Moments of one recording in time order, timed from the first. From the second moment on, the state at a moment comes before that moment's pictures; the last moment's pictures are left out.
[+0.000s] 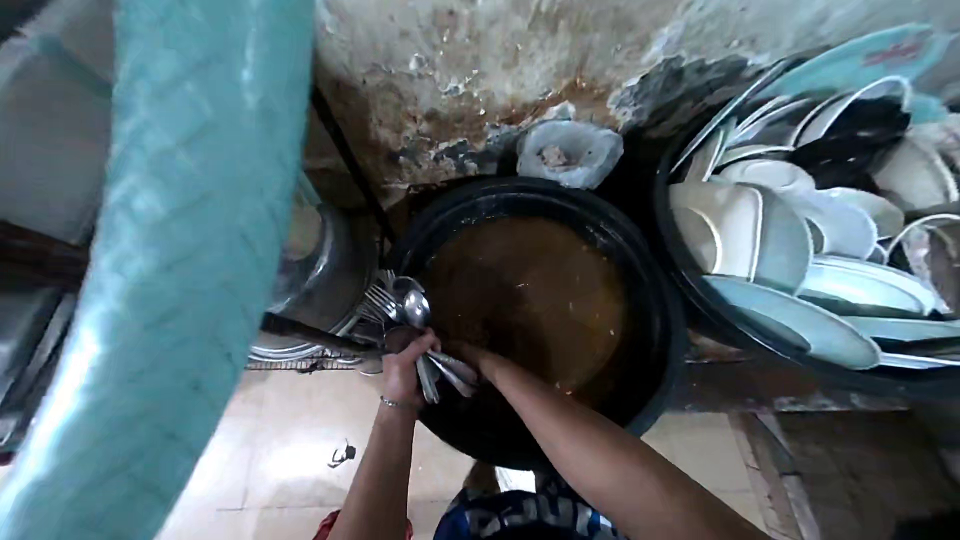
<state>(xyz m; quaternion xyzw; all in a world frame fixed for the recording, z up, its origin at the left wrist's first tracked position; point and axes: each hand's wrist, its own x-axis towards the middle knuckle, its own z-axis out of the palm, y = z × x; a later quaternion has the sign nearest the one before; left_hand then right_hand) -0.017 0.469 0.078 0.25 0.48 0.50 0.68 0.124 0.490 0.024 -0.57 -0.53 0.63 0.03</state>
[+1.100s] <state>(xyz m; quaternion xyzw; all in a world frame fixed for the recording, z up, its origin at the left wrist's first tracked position) 0.042 0.452 0.080 0.22 0.50 0.26 0.80 0.264 0.479 0.046 -0.50 -0.21 0.63 0.56</state>
